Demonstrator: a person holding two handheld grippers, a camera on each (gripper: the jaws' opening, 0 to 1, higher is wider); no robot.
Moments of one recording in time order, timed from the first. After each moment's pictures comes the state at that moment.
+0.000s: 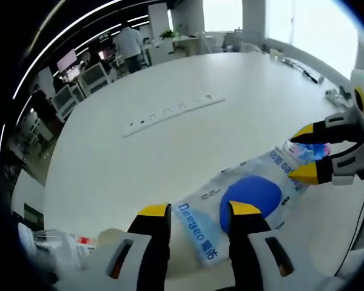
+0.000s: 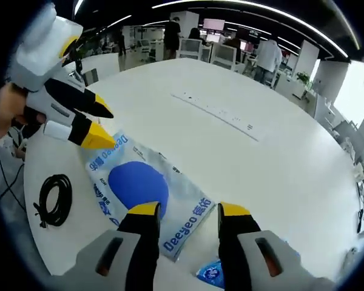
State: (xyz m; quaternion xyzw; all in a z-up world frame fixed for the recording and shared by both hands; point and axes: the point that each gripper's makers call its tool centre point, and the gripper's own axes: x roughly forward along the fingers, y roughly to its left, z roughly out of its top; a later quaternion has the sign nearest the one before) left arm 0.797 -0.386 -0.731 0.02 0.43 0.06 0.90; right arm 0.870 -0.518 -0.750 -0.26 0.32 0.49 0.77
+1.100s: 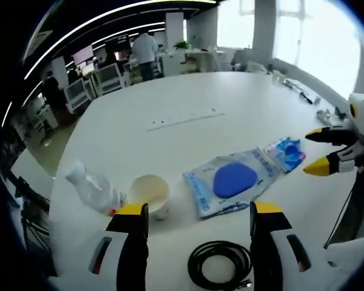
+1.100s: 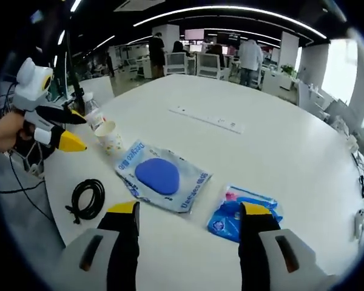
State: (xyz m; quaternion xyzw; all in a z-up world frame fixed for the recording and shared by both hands) left arm 0.695 -0.391 -0.674 -0.05 0.39 0.09 0.91; right arm 0.826 -0.592 -0.700 -0.18 0.33 0.47 0.80
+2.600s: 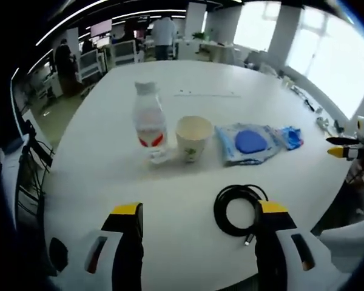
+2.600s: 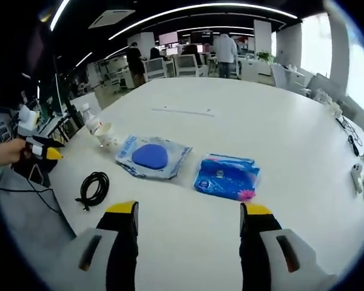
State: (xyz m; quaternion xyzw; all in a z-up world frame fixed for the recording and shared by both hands) left arm 0.583 -0.351 -0.696 -0.13 0.41 0.10 0.90; right arm 0.792 -0.672 -0.692 -0.11 0.35 0.43 0.82
